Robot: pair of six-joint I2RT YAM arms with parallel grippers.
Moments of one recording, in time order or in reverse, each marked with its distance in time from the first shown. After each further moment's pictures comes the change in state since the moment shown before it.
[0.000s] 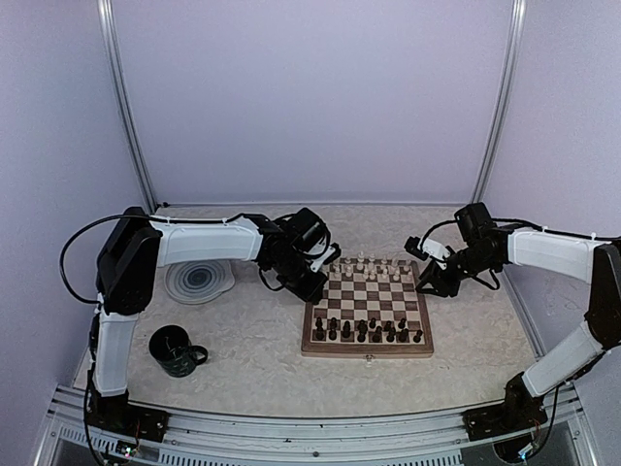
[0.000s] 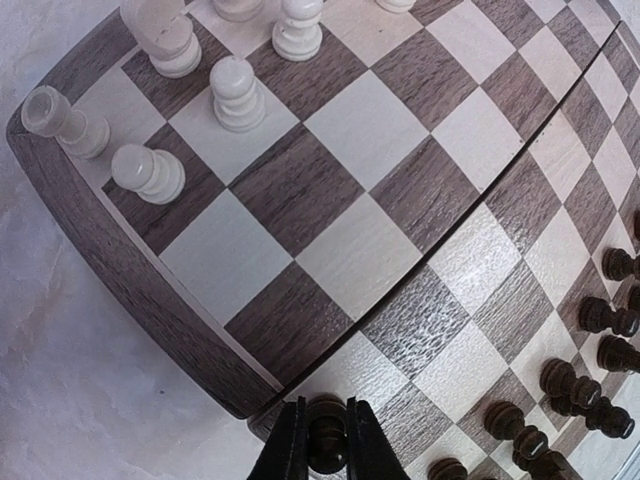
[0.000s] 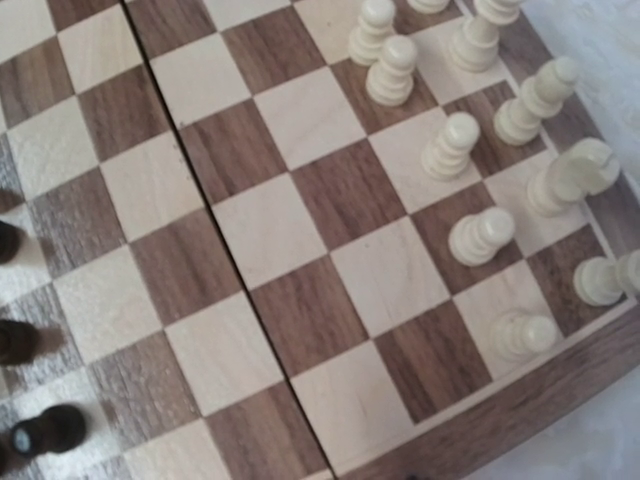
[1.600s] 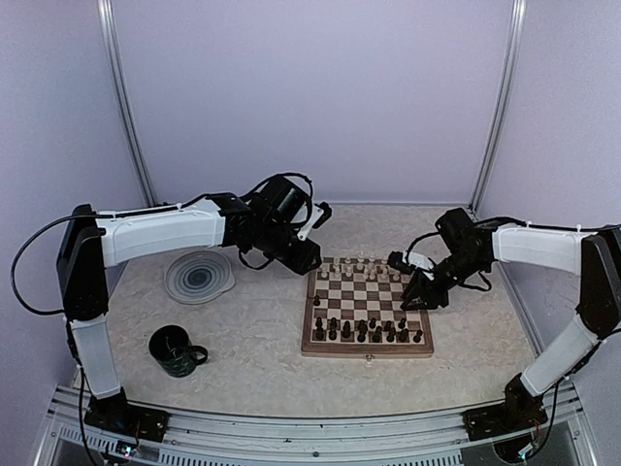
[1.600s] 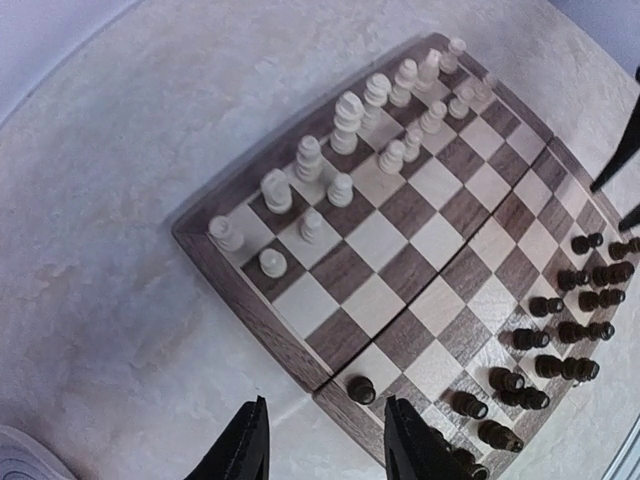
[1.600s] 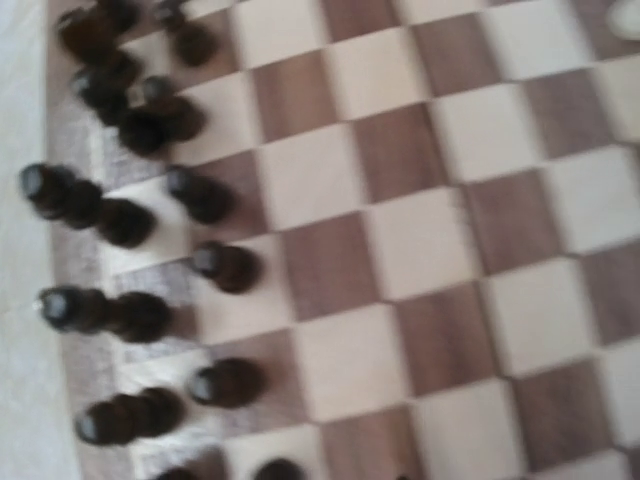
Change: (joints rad) left arm 0.016 -0.245 -0.085 0.112 -0.114 0.041; right arm 0.109 0.087 0.060 -0.153 -0.163 -0.081
